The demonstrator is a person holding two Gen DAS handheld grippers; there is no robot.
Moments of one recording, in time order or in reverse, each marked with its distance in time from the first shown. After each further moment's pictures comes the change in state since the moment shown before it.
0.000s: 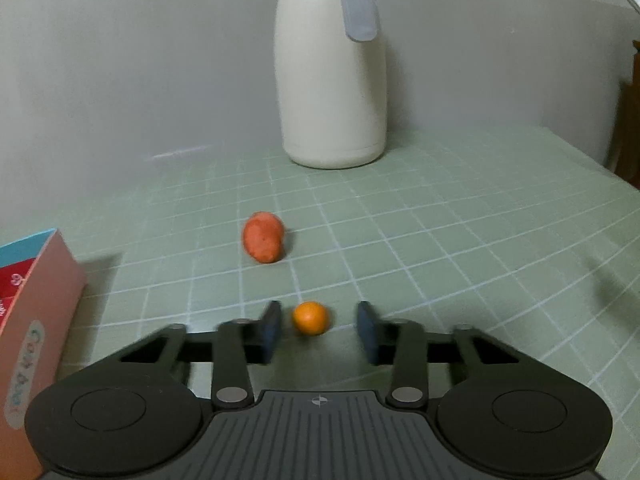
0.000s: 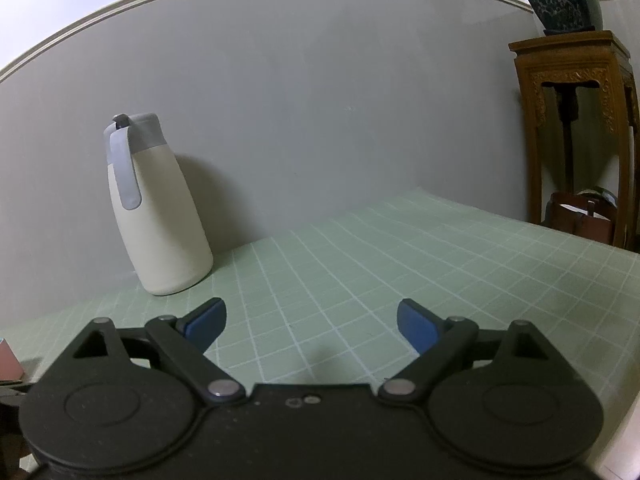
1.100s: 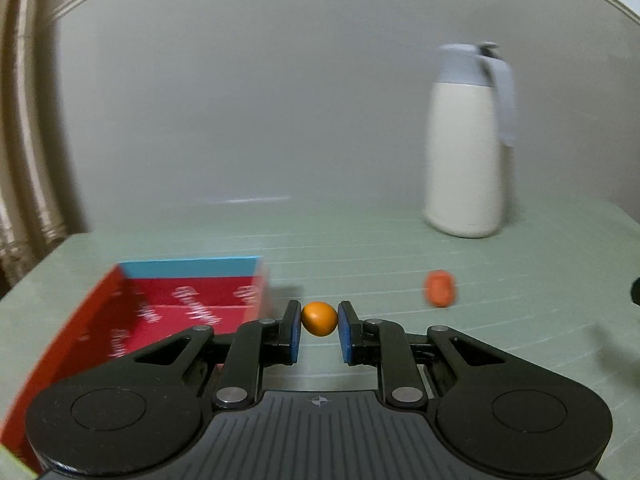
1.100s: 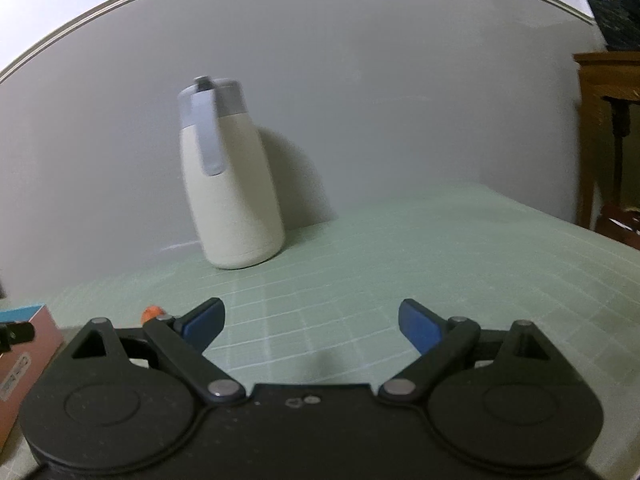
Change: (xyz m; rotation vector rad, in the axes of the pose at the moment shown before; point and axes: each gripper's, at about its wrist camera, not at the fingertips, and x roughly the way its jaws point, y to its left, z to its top) left arm -0.079 0.113 -0.005 -0.135 -0.151 0.235; right arm -0.001 0.069 -0.010 -0.106 0.045 0.123
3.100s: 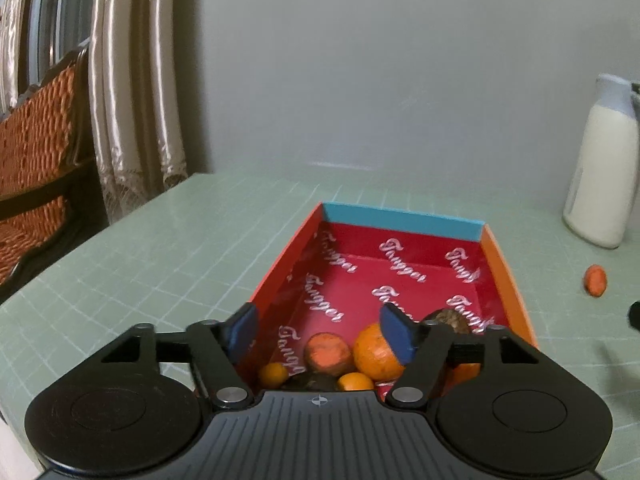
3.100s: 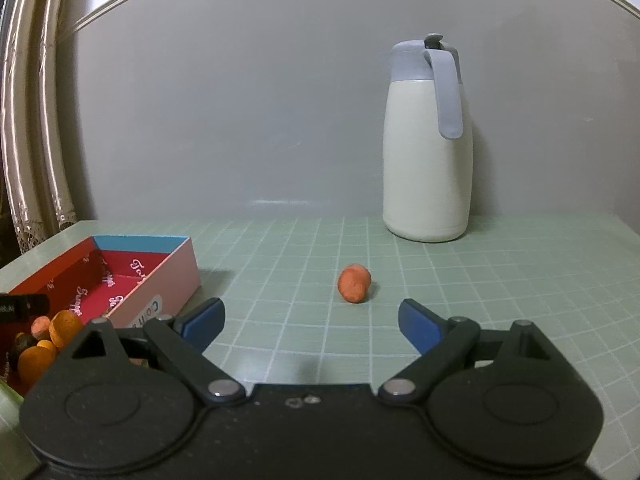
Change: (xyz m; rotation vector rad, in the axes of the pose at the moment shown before) left arm -0.002 0.137 -0.040 -0.175 0.050 0.215; right arm 0.017 0.149 -0.027 -0.218 0.082 0.250
